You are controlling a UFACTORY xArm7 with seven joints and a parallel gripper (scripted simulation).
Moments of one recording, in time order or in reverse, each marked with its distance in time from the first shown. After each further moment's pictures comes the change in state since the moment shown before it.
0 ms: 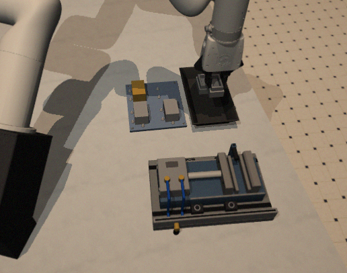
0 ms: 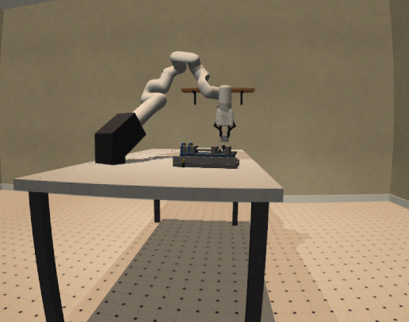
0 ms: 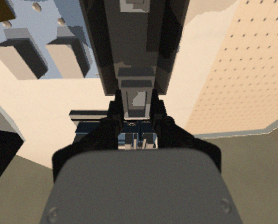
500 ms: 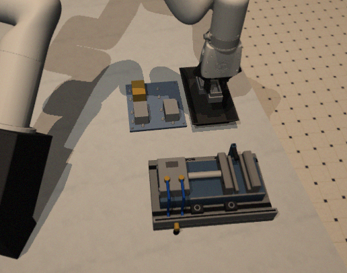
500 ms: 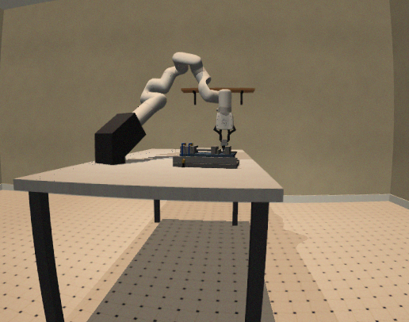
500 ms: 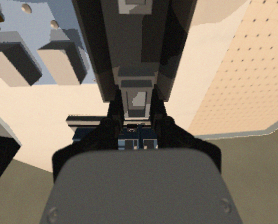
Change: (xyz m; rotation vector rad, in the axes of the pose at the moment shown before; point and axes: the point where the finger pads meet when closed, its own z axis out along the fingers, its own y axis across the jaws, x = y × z) arm 0.000 0.000 0.023 0.000 -0.001 0.000
